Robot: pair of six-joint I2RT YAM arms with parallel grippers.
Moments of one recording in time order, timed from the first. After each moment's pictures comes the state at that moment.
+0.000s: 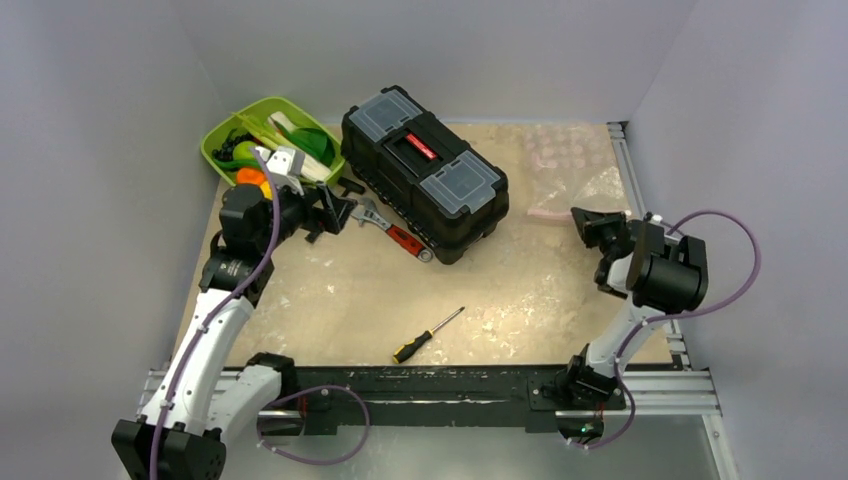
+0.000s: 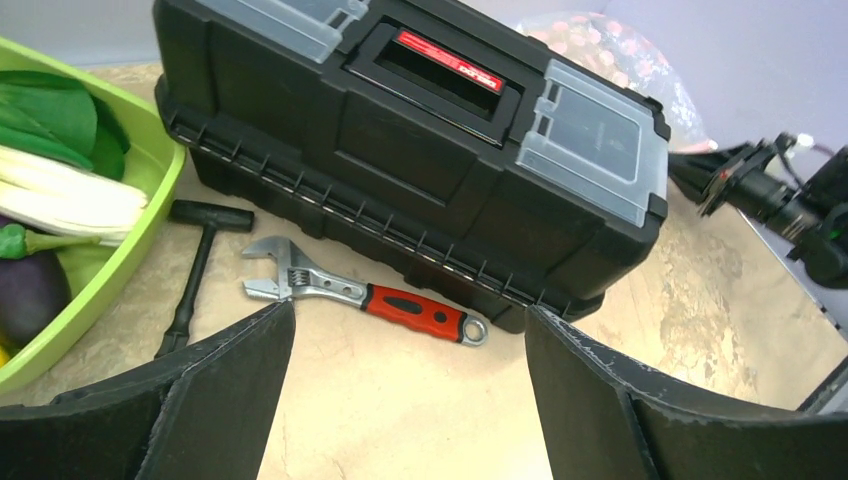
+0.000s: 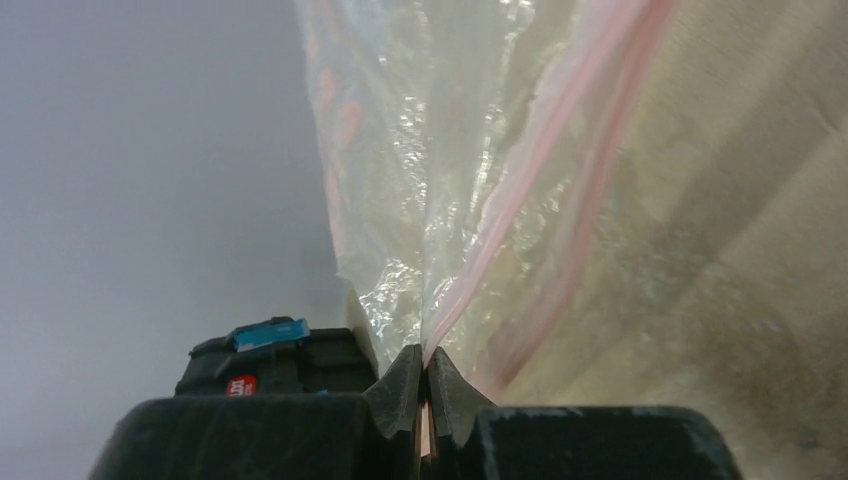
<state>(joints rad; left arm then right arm) -0.16 0.89 0.87 -0.18 0.36 -0.23 -0.40 1.92 0.52 1.12 -0.47 1.26</state>
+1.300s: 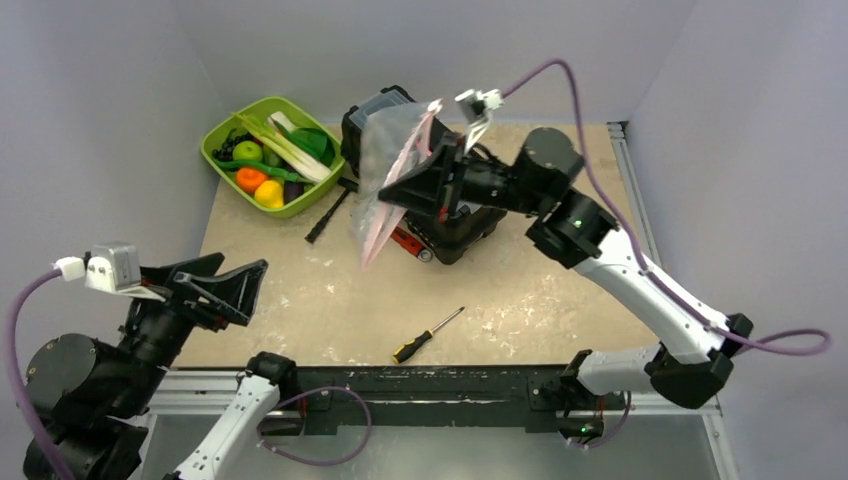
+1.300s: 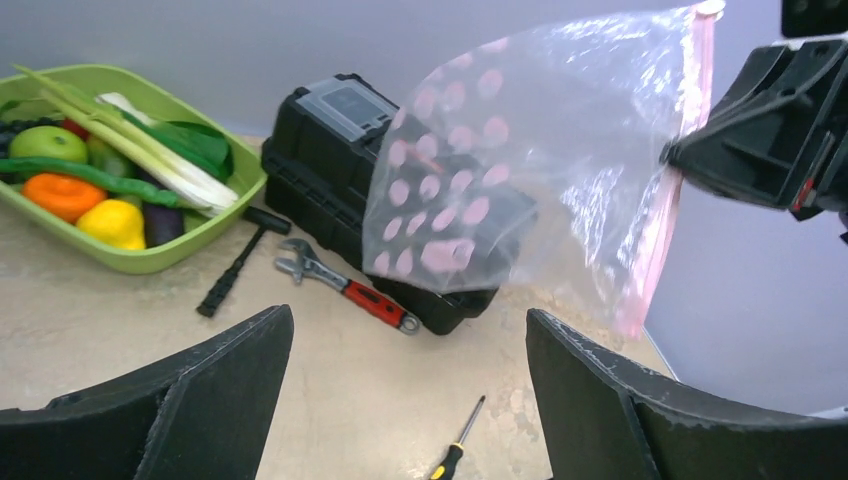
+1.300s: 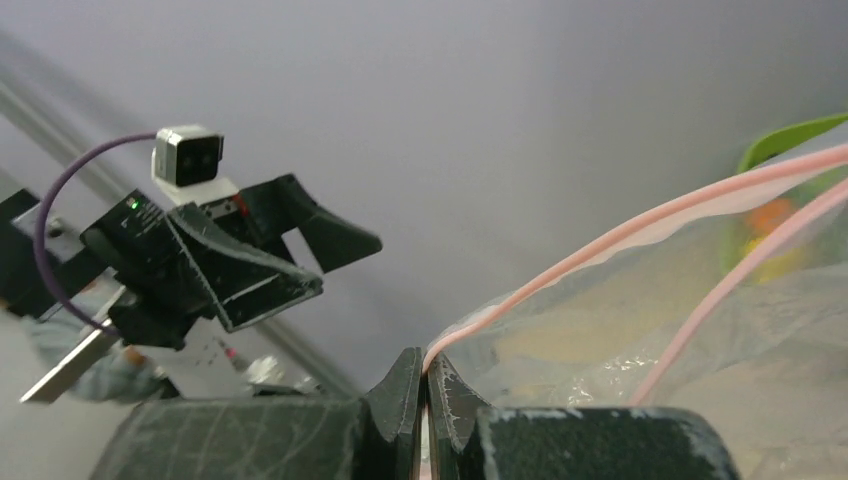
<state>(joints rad) -0.28 0.48 1.53 -1.02 0.06 -0.41 0.81 1.27 1.57 -0.13 -0.50 0.63</state>
